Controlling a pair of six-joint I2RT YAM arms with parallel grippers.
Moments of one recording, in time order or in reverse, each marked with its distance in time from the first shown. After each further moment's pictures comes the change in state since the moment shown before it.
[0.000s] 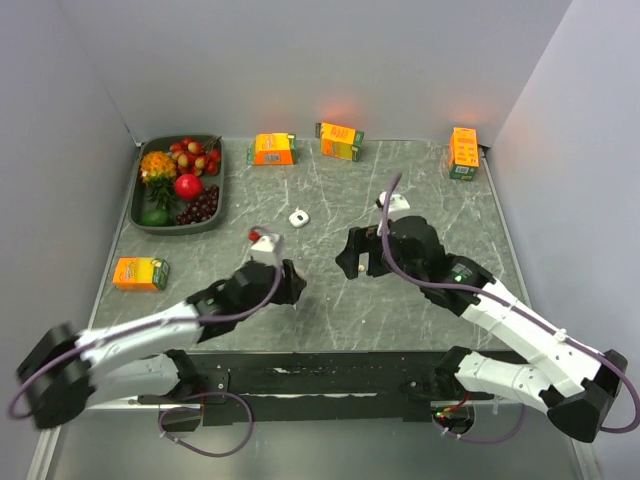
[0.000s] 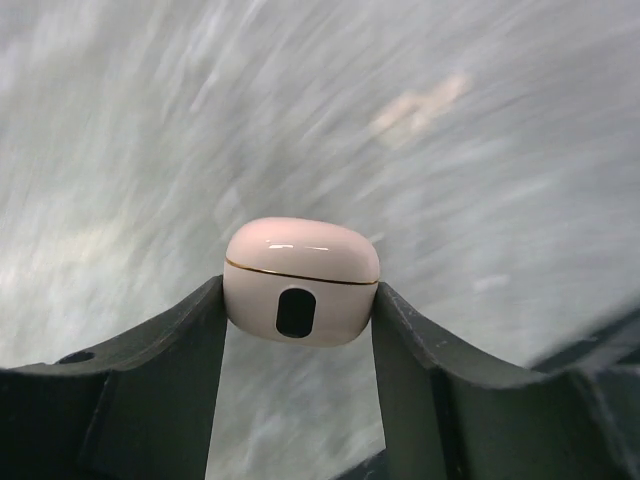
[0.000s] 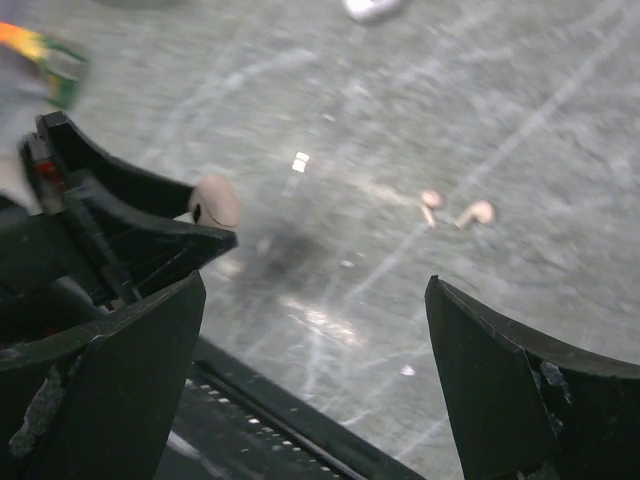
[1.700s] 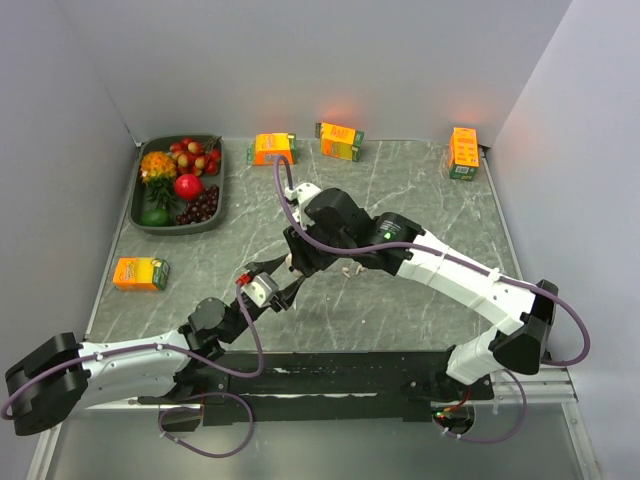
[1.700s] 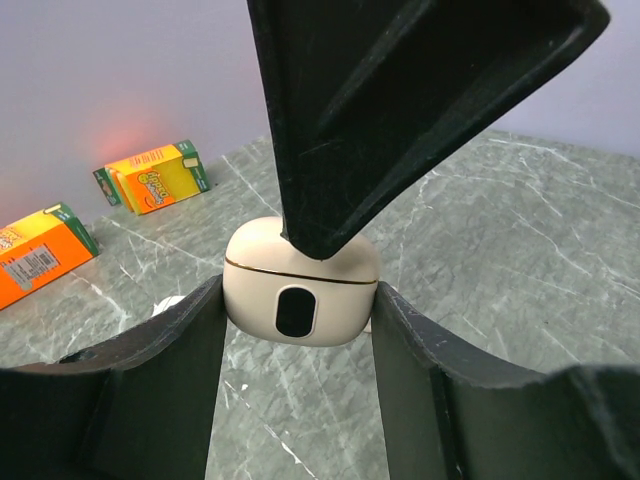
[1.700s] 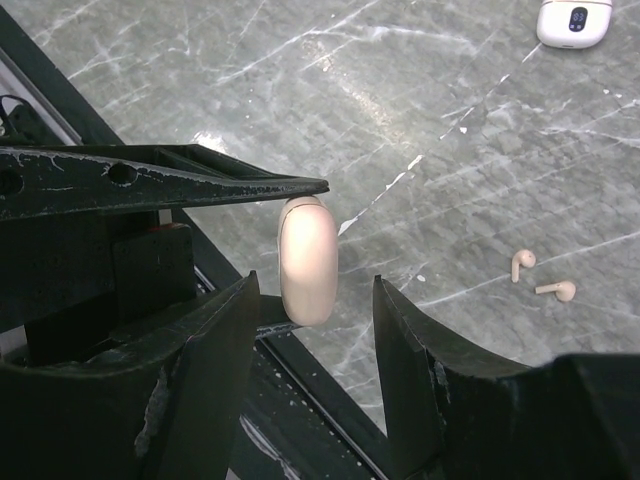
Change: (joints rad) left arm -0.109 -0.224 -0.411 1.075 0.085 0.837; right arm 0.224 0.488 0.583 -0.281 -0.085 -0.214
